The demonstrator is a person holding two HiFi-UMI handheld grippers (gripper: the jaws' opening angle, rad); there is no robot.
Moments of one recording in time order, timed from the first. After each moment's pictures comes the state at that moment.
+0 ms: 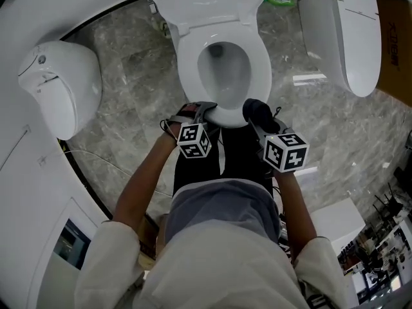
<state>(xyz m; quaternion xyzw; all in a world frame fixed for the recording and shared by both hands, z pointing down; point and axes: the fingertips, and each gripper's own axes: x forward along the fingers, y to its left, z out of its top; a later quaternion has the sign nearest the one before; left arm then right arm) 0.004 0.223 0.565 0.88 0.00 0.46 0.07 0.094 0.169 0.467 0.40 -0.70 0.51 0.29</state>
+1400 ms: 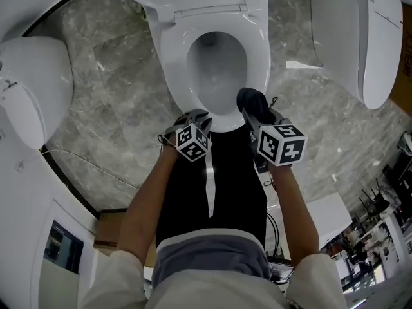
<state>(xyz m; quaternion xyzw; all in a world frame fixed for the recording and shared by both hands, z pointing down) 0.010 0.250 0.766 0.82 -0.11 0.48 0.29 0.097 0.134 0.647 0.39 -0.67 0.53 0.34</state>
